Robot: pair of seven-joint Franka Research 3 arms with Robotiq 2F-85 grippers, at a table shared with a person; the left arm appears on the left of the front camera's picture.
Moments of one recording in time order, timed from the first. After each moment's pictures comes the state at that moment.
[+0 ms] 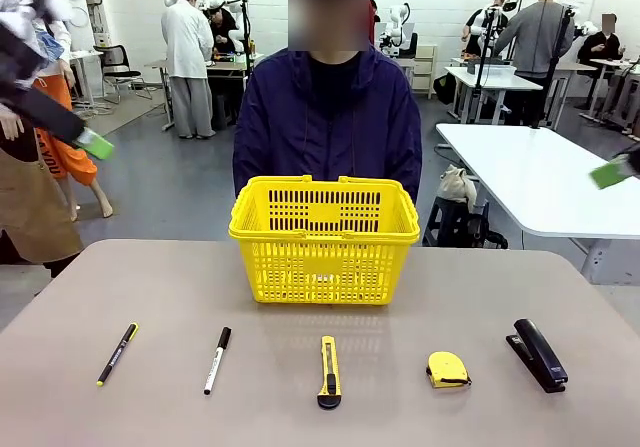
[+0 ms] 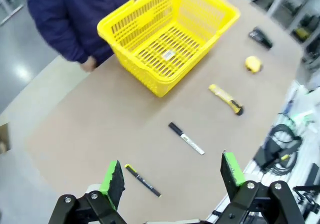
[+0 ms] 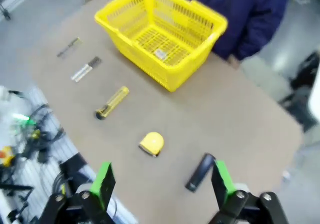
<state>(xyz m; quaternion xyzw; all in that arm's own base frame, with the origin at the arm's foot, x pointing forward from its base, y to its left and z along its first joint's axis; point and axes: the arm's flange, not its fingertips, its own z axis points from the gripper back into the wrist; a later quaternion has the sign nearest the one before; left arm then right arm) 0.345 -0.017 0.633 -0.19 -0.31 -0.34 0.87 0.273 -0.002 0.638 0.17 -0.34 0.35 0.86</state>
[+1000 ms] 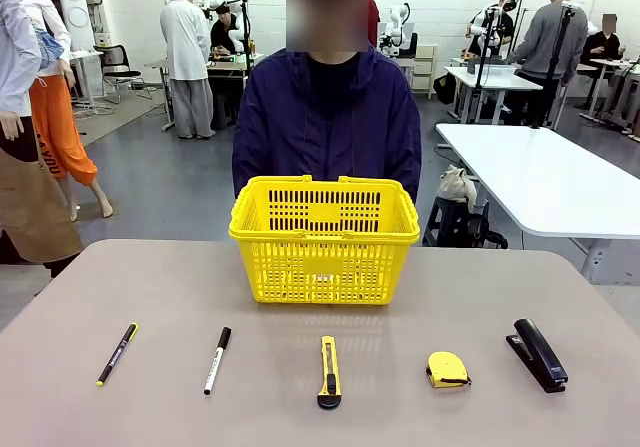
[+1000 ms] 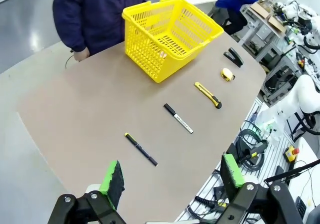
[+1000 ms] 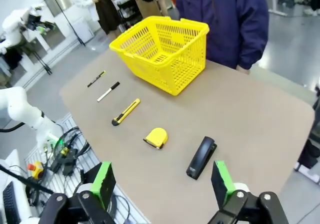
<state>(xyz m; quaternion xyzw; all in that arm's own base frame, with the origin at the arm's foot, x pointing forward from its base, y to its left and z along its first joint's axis) 0.314 0.190 0.598 -0.33 -0.31 -0.27 0.85 0.237 -0.186 0.563 0.31 -0.39 0.27 0.82</state>
